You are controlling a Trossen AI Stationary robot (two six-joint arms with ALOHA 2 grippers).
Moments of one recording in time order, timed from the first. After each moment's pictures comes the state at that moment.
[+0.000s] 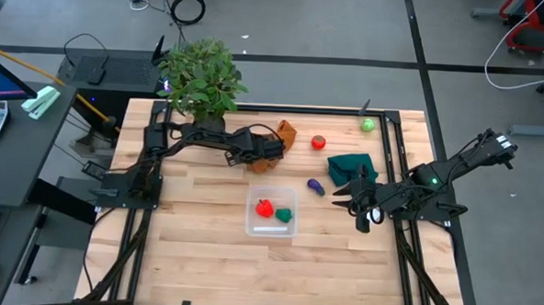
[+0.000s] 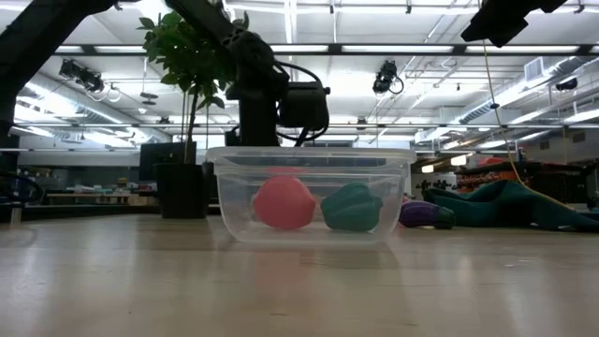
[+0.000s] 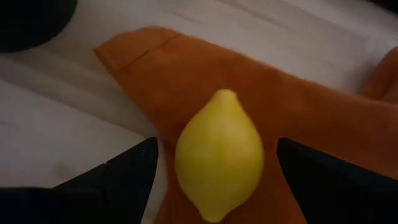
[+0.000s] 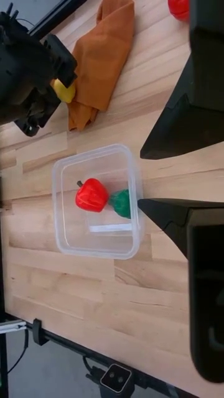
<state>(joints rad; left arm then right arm) 0.23 2.09 1.41 -0.71 -0.59 -1.72 0.47 0.87 0.81 -0.58 0.42 0.34</state>
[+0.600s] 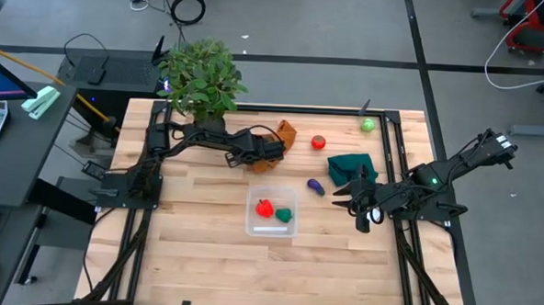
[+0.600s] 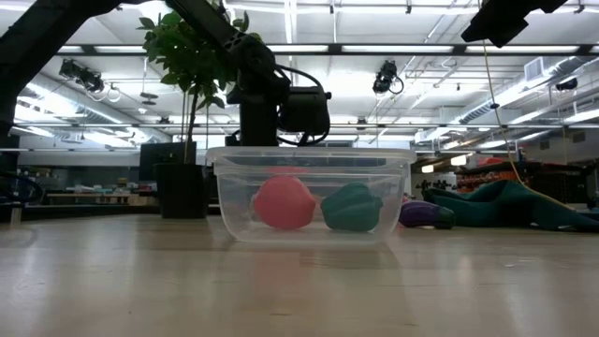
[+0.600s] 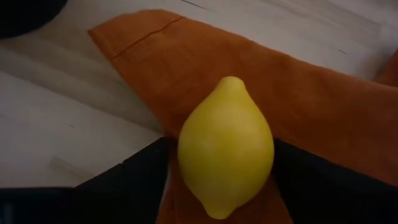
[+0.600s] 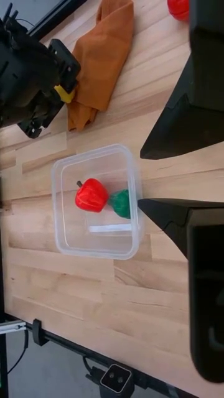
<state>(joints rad) 0.23 2.10 1.41 -0.70 -0.57 -1.72 0.47 0.87 0.81 -0.59 0.42 0.34</state>
